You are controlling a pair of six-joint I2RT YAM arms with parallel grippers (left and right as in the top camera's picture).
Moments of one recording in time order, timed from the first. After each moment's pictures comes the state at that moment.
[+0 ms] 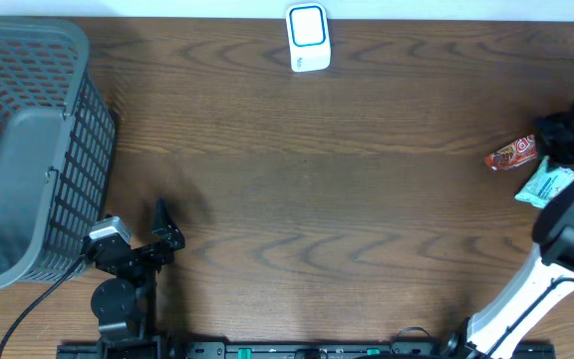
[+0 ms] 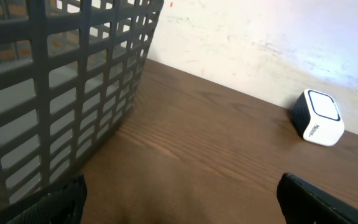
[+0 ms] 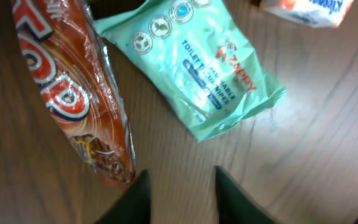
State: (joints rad) left arm 0.12 0.01 0.05 -0.19 -0.03 -0.29; right arm -0.46 2.18 1.96 -1.38 0.12 0.86
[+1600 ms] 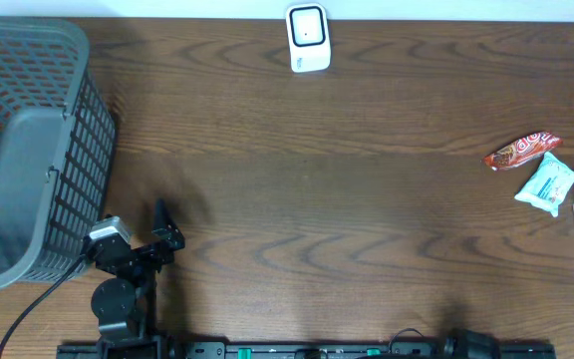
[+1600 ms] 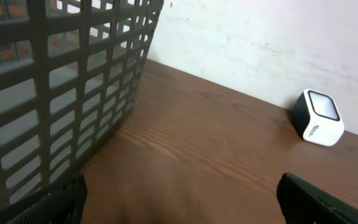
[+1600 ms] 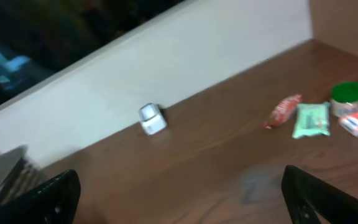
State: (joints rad) left arm 0.12 0.01 0.05 -0.19 -0.03 -0.29; right arm -0.20 0.48 2.00 -1.69 -0.17 0.44
